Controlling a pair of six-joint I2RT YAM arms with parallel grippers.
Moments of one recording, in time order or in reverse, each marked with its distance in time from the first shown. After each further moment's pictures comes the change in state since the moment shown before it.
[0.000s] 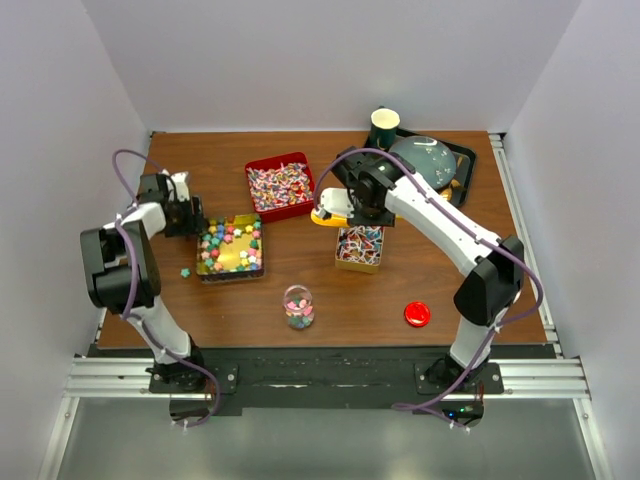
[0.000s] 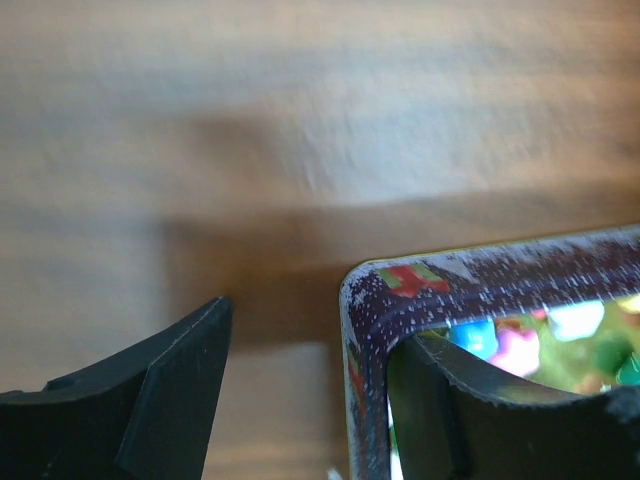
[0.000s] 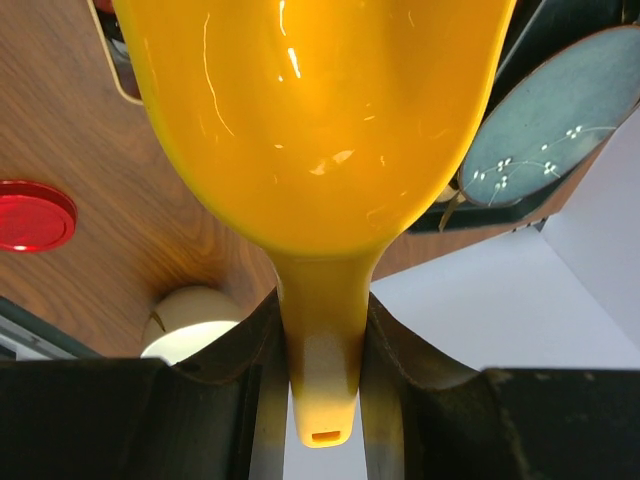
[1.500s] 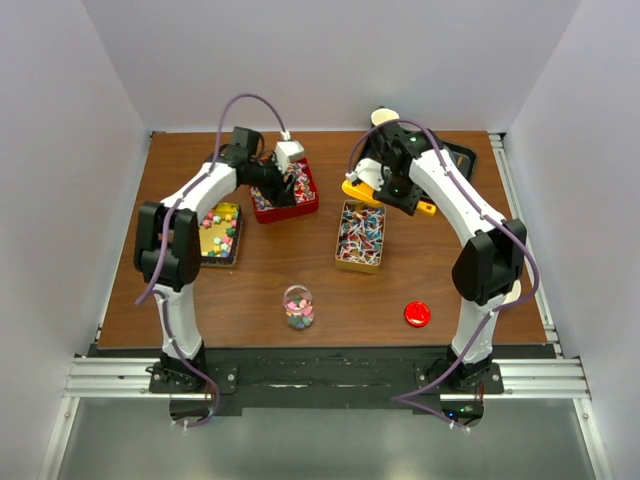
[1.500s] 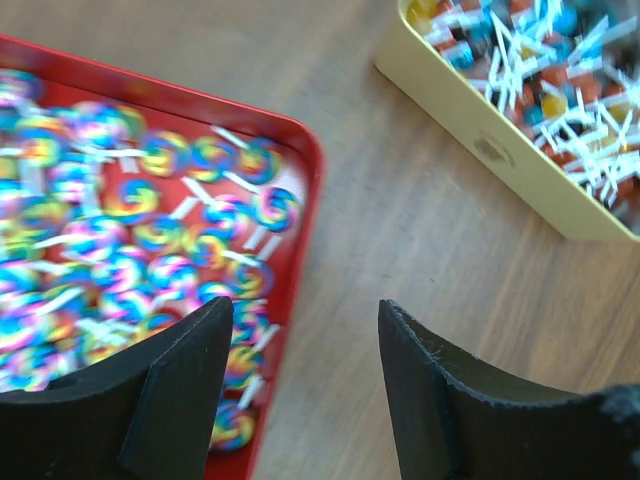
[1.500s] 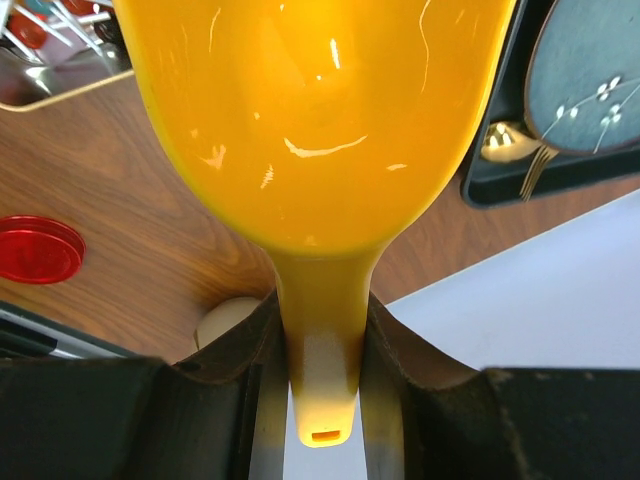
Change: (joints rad) left arm -0.491 0.226 0.562 -0.237 0.414 0.445; right arm -0.266 0.116 0.097 -0.016 -0.129 0.088
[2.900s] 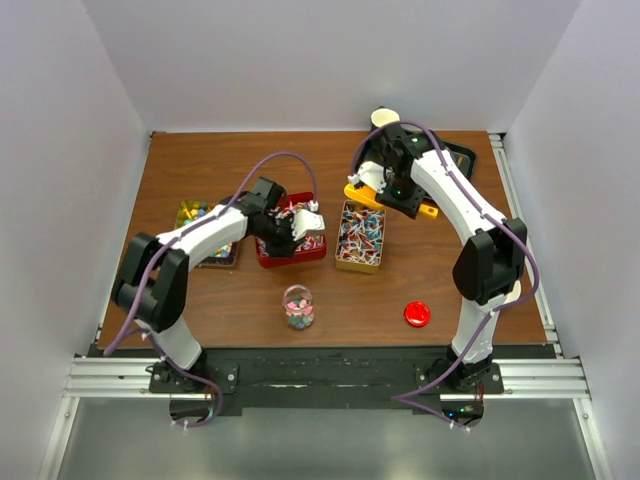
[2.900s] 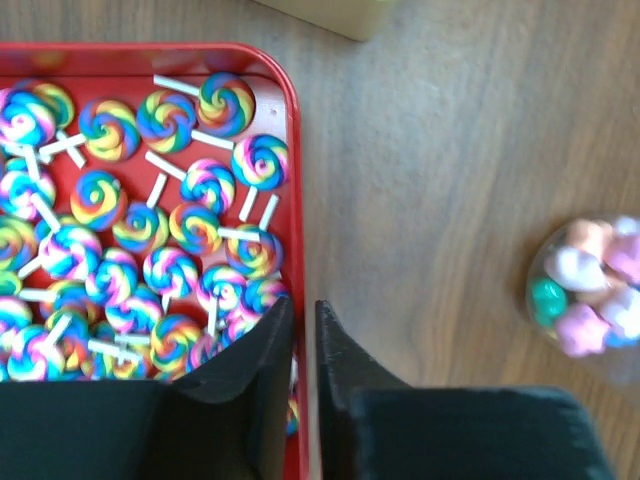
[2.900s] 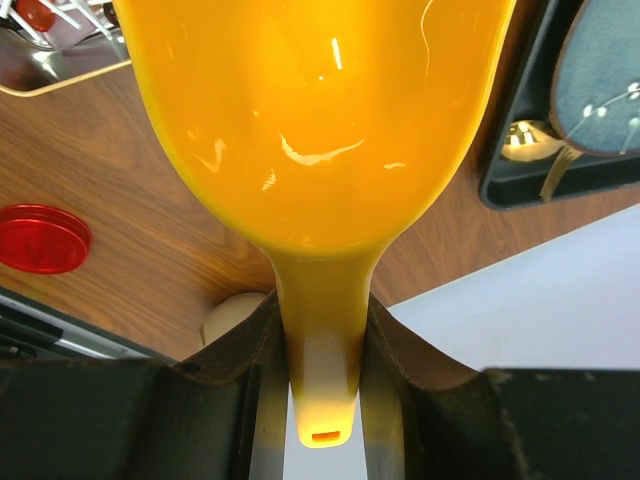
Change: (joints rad) left arm -0.222 -0.280 -0.445 -0.078 -0.144 0.293; right arm -0.022 0.000 -0.027 -0.010 -0.018 -0.008
